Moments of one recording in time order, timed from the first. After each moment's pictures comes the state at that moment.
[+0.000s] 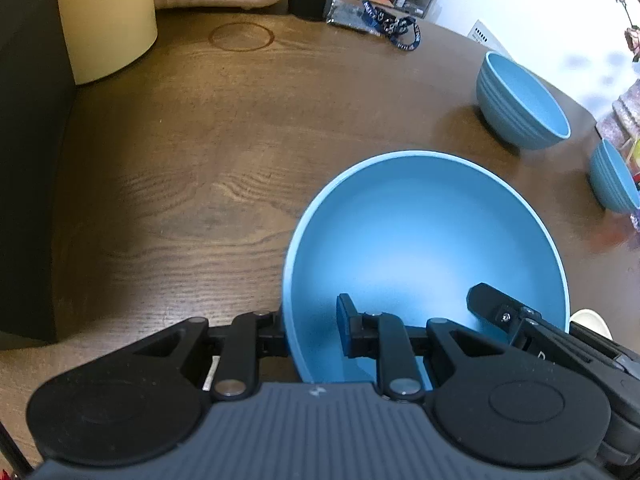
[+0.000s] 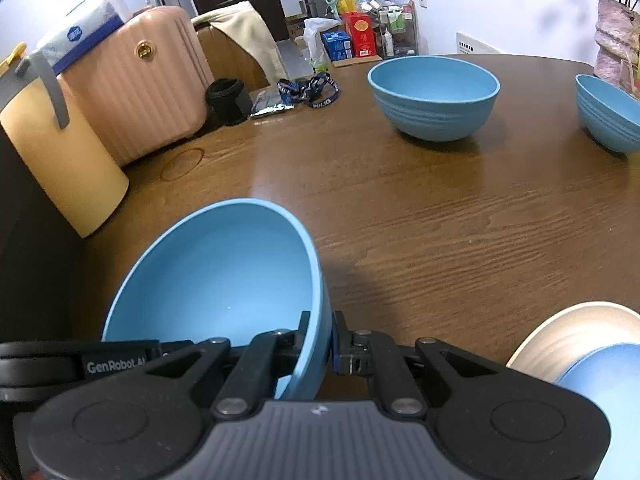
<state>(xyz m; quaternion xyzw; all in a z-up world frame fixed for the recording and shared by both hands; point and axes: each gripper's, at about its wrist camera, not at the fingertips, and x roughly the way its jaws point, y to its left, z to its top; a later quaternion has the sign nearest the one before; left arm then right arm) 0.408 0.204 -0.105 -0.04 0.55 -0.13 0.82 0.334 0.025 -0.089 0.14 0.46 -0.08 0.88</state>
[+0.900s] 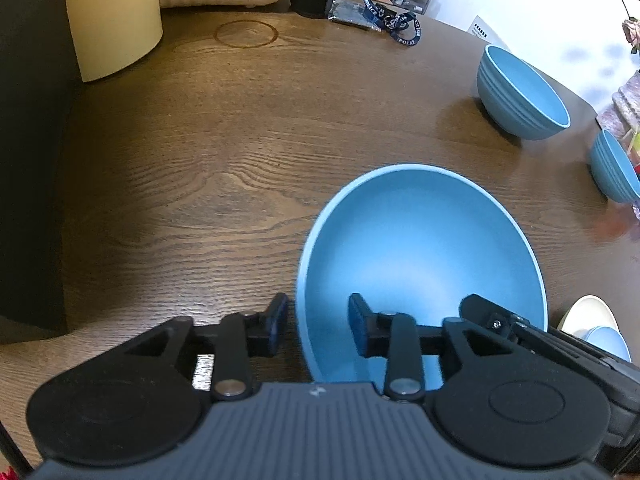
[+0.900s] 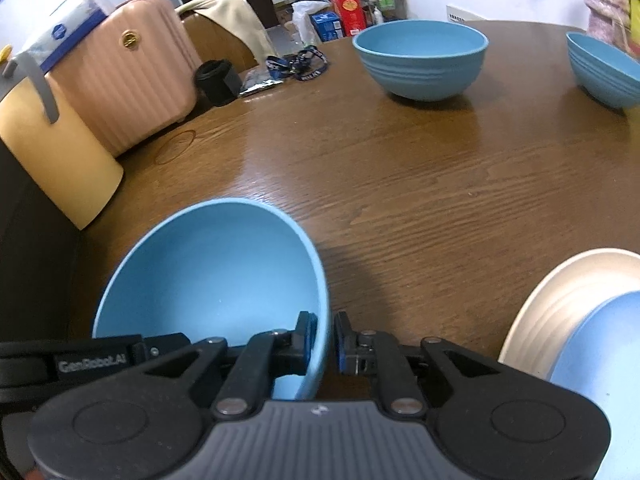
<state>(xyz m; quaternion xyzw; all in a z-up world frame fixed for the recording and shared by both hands) 0.400 0.209 -0.102 -0.03 0.55 -0.13 0.82 0.323 0.017 -0.106 0.19 0.47 -0.08 0.86</state>
